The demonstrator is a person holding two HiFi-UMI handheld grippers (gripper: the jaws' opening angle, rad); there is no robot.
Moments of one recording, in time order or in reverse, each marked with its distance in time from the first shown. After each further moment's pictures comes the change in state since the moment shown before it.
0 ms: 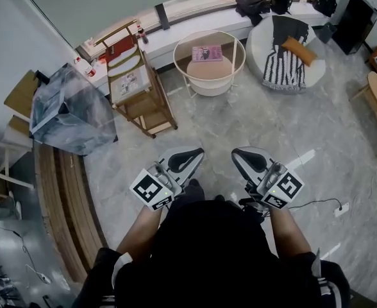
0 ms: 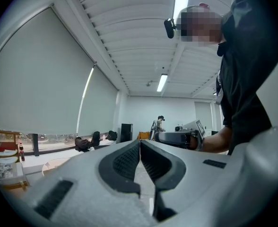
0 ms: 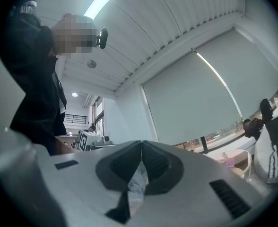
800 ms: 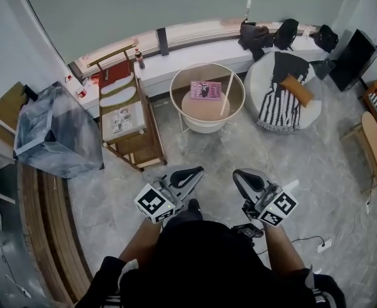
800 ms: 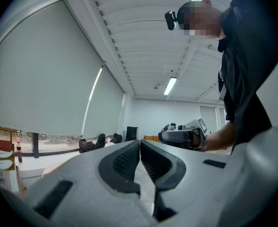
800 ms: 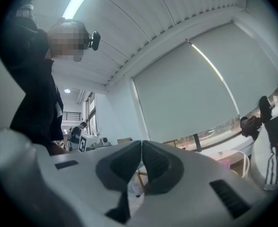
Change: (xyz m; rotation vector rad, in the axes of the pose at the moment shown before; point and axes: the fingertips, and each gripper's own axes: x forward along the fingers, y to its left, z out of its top) left arm 0.067 0.169 -0.014 -0.048 -0.039 0.027; right arm 0.099 -0.149 0.002 0.030 0.078 -0.057
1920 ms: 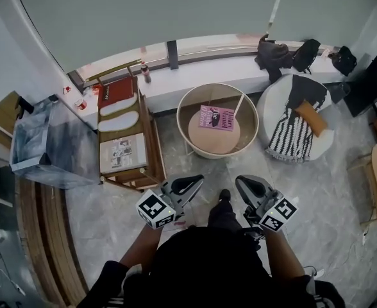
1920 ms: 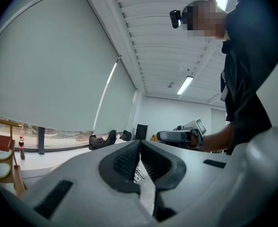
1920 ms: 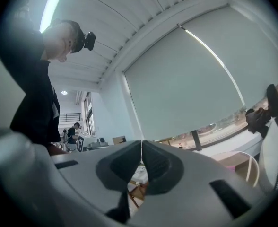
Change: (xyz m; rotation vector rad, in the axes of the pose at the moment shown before) left arm 0.076 0.200 -0.014 -0.086 0.020 0.072; right arm 0.144 -0.175 0.011 0.051 0.064 0.033
